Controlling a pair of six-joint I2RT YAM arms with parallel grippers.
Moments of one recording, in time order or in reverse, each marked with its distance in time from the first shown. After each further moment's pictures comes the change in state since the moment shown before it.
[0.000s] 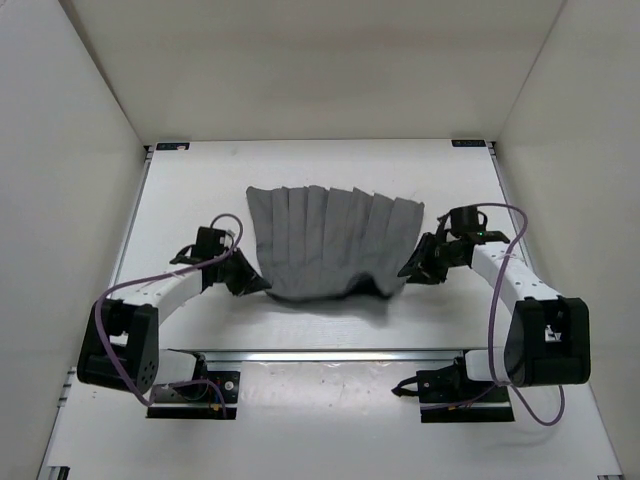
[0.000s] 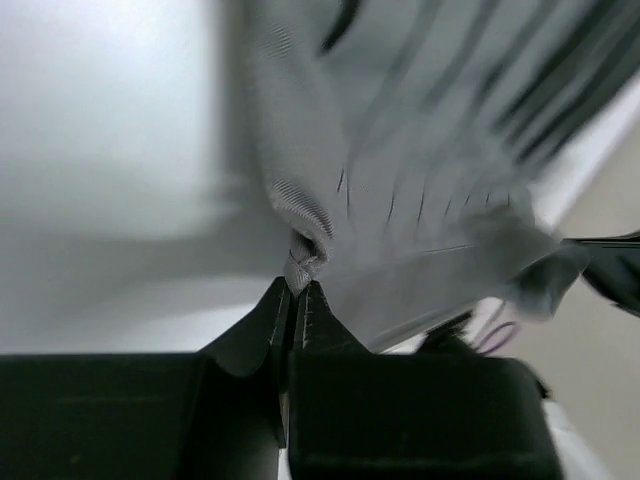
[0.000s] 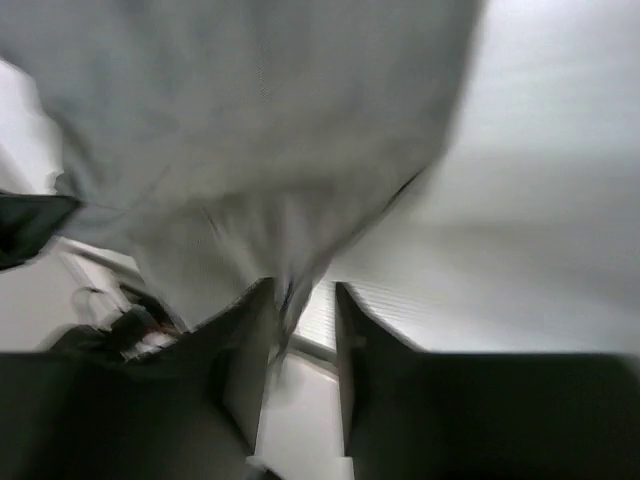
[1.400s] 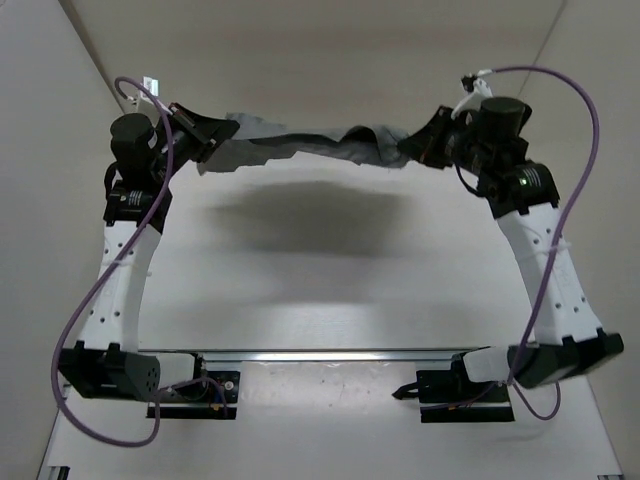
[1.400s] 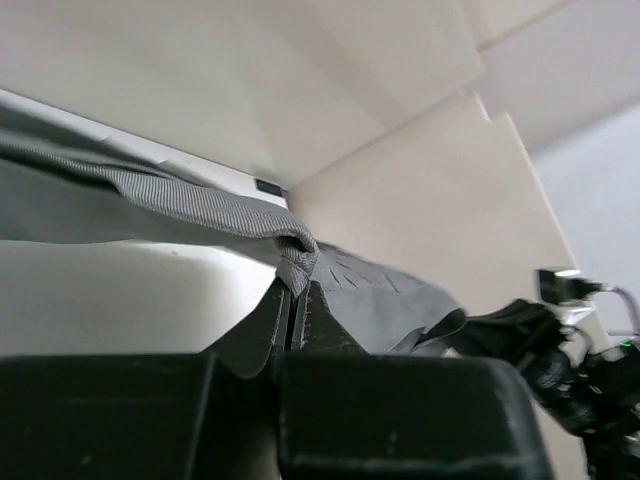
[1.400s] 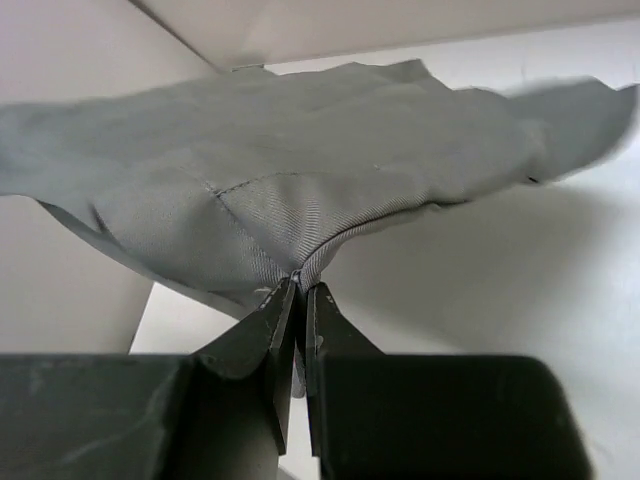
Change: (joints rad) left arm 0.126 -0.060 0.823 0.050 -0.070 -0.087; right arm 0.211 0.047 0.925 -0.048 0.253 -0.063
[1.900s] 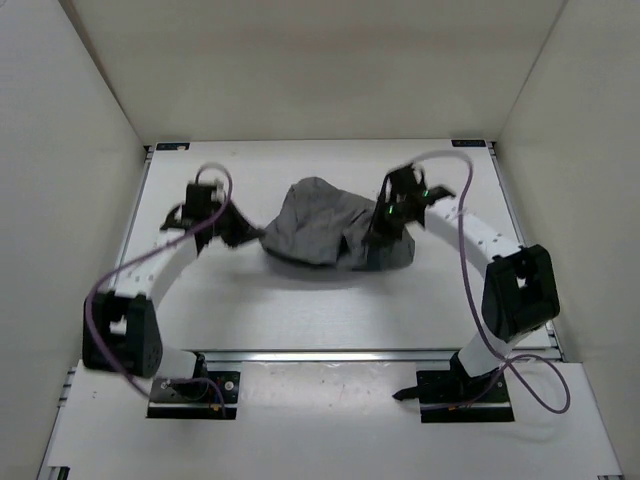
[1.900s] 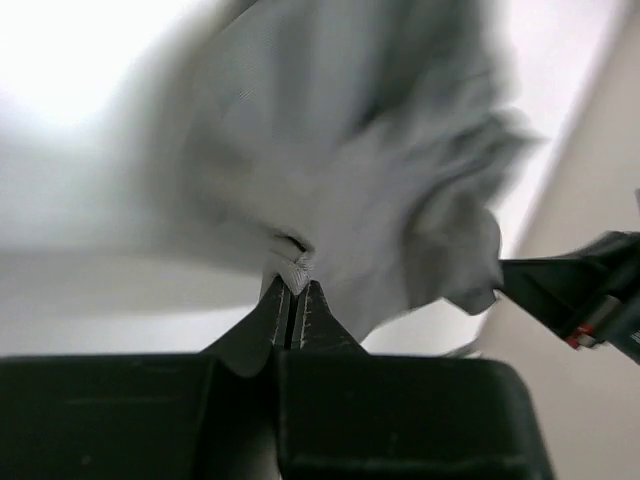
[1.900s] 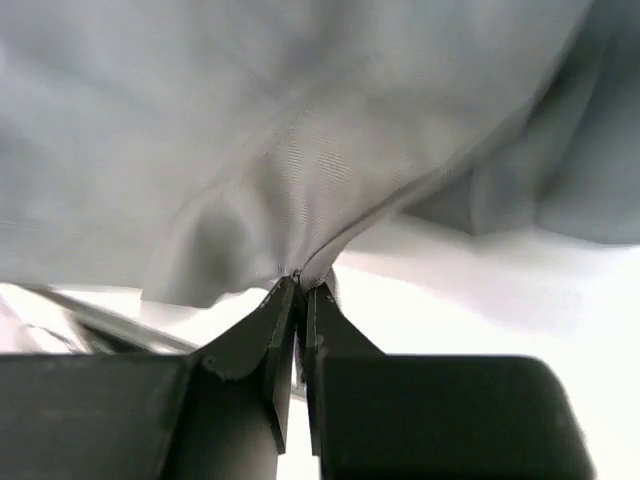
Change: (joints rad) left arm -0.099 0.030 -0.627 -0.161 -0.056 0.119; right arm 0.188 0.242 -0.596 0.003 0.048 0.188
